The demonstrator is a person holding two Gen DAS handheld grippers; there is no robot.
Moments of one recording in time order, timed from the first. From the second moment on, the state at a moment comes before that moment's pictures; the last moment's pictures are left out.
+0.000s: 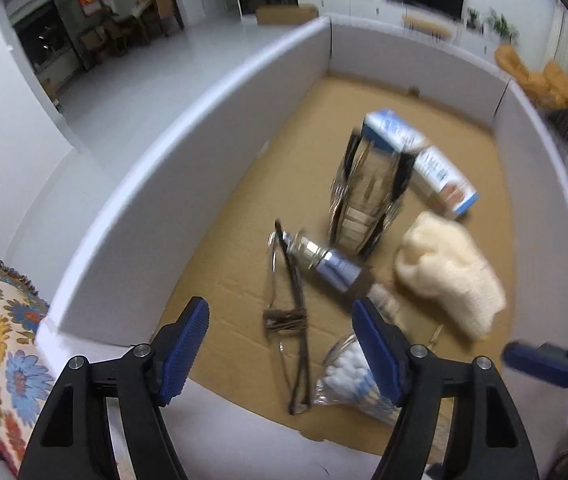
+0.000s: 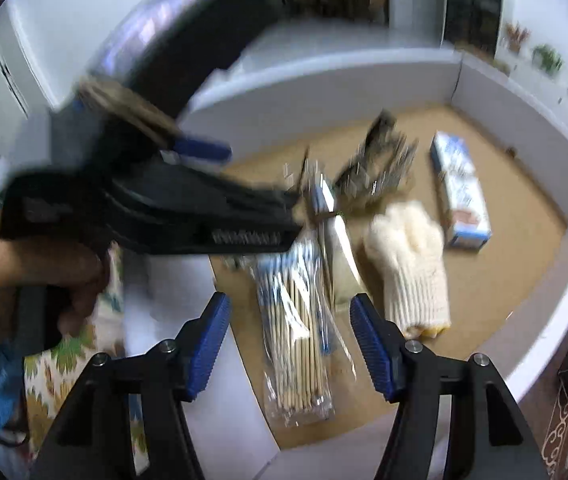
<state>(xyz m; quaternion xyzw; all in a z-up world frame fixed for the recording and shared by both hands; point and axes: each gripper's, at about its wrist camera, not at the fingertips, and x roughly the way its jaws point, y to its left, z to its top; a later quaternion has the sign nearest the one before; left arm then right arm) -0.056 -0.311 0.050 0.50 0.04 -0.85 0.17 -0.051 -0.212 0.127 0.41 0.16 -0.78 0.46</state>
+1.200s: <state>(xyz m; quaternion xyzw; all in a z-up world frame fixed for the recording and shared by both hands) -0.037 0.059 -0.008 0.50 -0.04 -0.86 -0.05 -0.015 0.308 0.052 0.46 0.02 -0.89 0.03</state>
